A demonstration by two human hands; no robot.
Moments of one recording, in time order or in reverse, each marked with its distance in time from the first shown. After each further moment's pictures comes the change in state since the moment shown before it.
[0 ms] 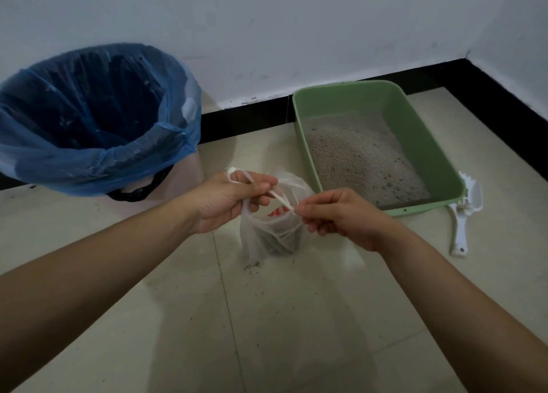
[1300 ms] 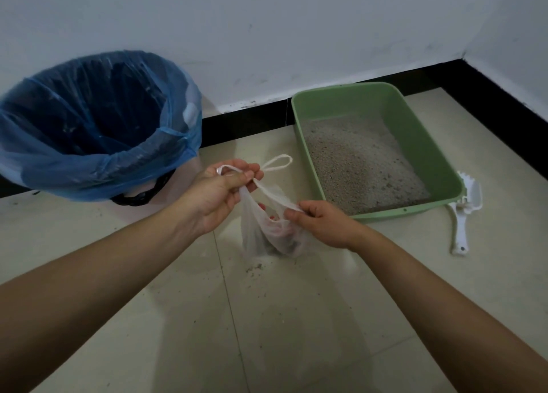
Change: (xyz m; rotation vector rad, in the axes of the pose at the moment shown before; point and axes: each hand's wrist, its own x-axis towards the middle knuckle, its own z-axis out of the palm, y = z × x) left_hand 0.002 0.001 0.002 -0.307 0.291 0.151; right_hand 0.036 0.039 0.010 -0.443 0.043 -0.073
